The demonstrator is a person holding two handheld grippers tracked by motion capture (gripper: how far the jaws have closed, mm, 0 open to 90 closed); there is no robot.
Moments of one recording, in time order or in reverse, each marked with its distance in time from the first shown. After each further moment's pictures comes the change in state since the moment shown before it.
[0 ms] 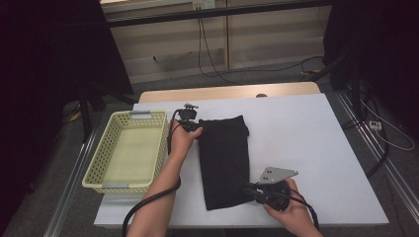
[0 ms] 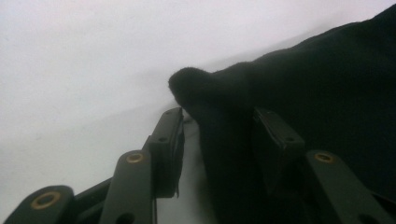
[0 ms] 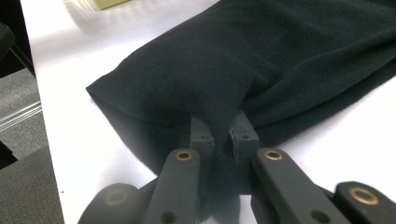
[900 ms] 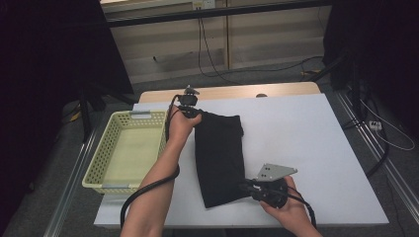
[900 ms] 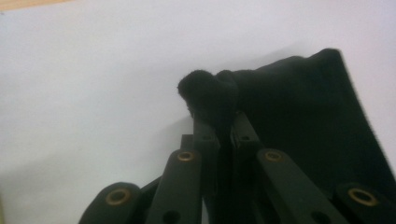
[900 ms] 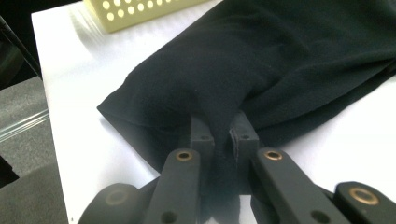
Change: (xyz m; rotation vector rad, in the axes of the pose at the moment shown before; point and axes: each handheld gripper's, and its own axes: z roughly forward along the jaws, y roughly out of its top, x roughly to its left) left arm -0.019 0.049 -0.044 0.089 0.054 0.007; right arm 0.005 0.016 -0.001 -0.061 0.000 -0.014
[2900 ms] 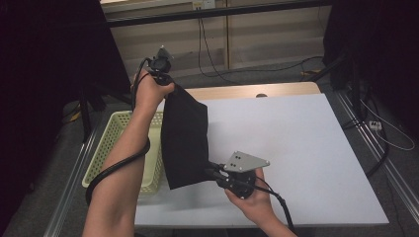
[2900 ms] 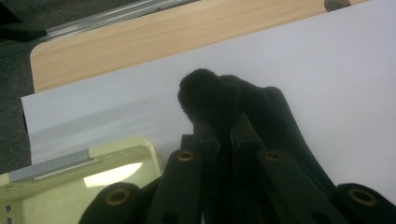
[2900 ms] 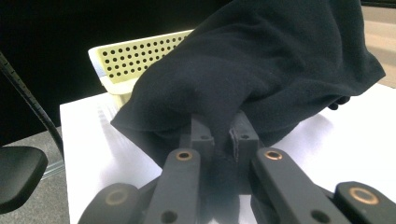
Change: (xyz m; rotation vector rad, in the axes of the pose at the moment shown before) left arm 0.029 0.060 -0.117 0.042 0.162 0.028; right arm 0.043 0.073 0.036 -0.235 0.002 -0.033
